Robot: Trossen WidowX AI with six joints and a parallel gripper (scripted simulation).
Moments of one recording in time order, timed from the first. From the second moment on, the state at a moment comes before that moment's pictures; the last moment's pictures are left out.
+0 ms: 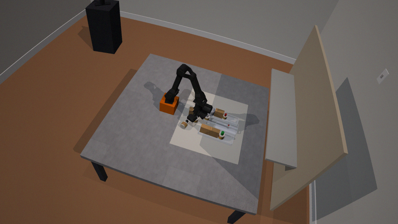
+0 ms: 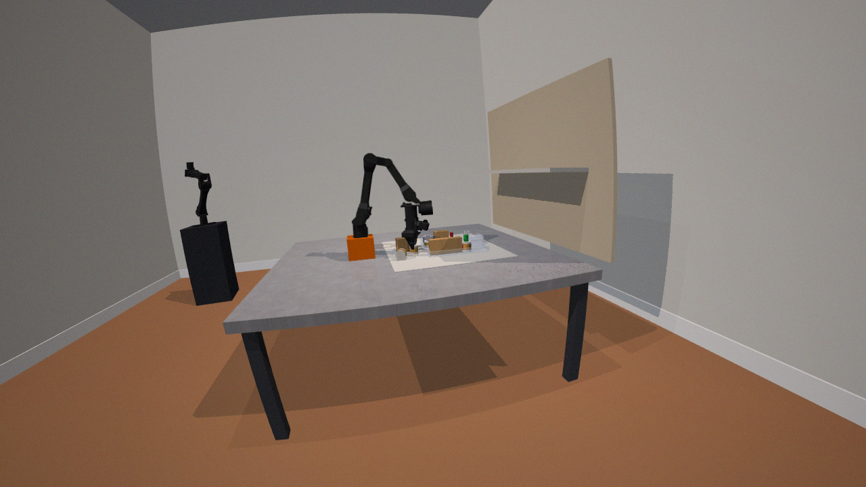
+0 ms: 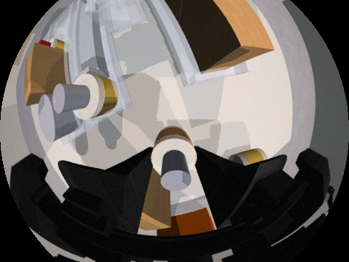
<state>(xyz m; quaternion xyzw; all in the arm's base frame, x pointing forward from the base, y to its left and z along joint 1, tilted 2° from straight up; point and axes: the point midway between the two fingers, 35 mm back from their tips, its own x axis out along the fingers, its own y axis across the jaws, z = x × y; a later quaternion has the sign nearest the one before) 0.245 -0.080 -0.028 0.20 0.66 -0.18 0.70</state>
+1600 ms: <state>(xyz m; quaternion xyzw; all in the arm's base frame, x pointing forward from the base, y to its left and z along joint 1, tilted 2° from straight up) 0.288 -0.035 0.028 0.08 0.68 -0.06 0.73</state>
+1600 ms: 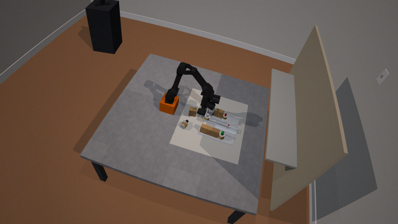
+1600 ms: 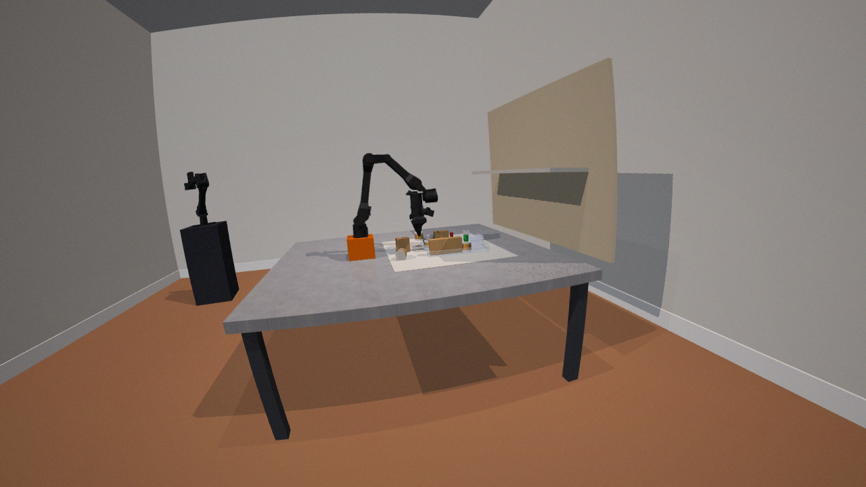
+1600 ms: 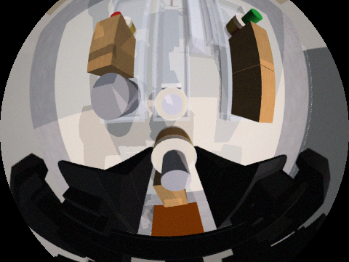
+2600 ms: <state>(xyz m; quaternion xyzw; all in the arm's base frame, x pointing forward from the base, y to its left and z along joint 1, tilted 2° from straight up) 0.295 -0.034 0.004 0.08 0.68 -0.06 0.72</state>
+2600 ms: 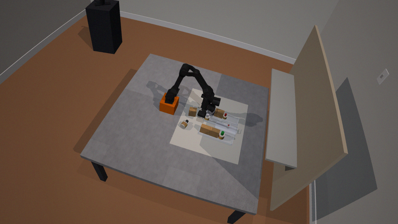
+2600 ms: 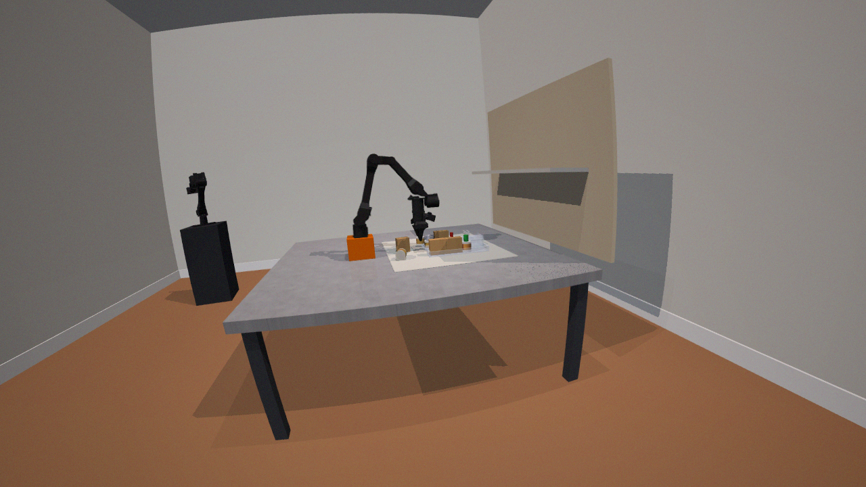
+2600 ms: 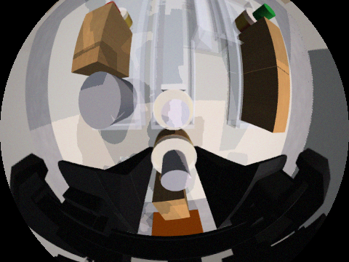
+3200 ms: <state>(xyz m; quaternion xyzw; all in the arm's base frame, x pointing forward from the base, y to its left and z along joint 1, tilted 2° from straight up) 0.297 -0.035 0.002 0.08 0.69 -0.06 0.72</state>
